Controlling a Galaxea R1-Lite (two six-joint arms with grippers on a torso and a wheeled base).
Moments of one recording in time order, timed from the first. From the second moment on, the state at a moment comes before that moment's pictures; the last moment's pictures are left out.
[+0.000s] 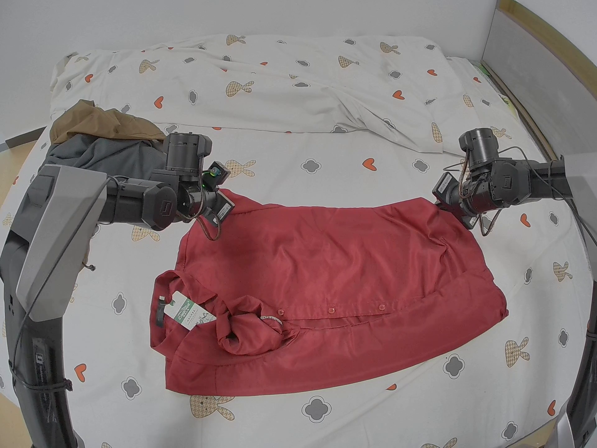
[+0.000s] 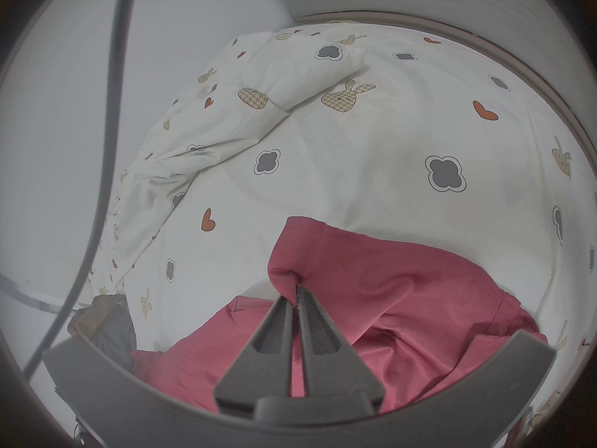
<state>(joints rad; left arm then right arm) -0.29 2.32 -1.75 -0.12 0.17 0.60 0.17 2.19 -1.70 0.18 -0.05 0.82</state>
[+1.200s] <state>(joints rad) -0.24 2.36 -1.99 0.19 0.01 0.53 0.17 2.18 -1.68 0.18 -0.05 0.82</state>
